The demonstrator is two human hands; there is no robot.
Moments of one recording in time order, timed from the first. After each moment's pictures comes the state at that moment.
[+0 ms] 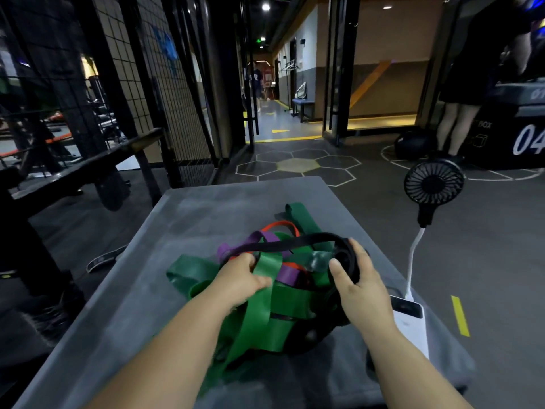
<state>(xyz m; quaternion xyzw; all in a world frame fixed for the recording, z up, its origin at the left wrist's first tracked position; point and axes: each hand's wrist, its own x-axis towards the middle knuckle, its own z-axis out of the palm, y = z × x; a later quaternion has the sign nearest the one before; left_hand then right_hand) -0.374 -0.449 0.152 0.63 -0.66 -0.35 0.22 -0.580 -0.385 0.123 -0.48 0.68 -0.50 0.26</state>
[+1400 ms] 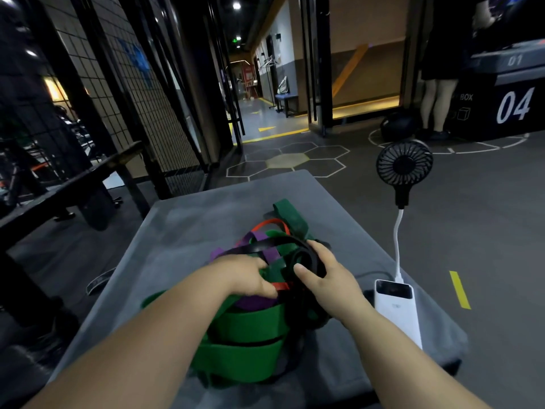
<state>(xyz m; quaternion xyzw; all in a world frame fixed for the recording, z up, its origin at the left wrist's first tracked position) -0.410 -0.457 0.189 0.58 -0.79 -0.09 -0.17 -0.578 -0.401 0.113 -0.54 0.66 -0.42 0.31</state>
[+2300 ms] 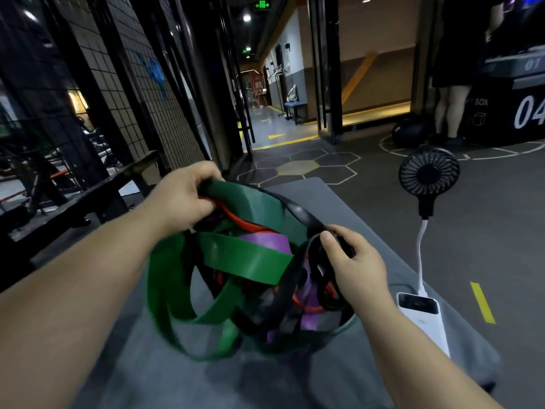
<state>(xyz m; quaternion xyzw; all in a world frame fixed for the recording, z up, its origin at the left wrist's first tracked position) -0.327 -0.485 0.304 0.45 -0.84 -0.07 0.31 -0.571 -0.414 0.146 -0.45 0.61 -0.60 0.25</state>
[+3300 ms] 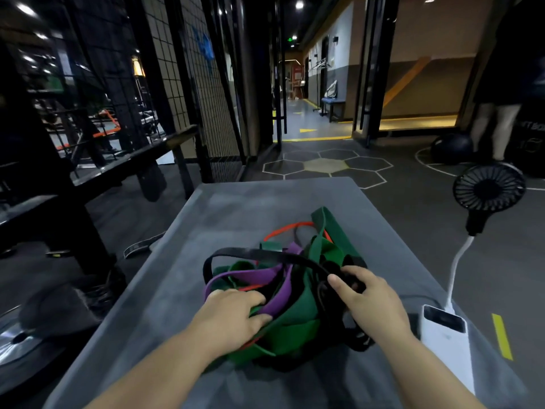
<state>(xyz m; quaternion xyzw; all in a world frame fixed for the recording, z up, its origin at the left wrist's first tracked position) -0.310 -0.397 0.135 0.59 -0.81 -0.02 0.01 -0.557 -0.401 0.112 -0.55 0.72 -0.35 0.23</state>
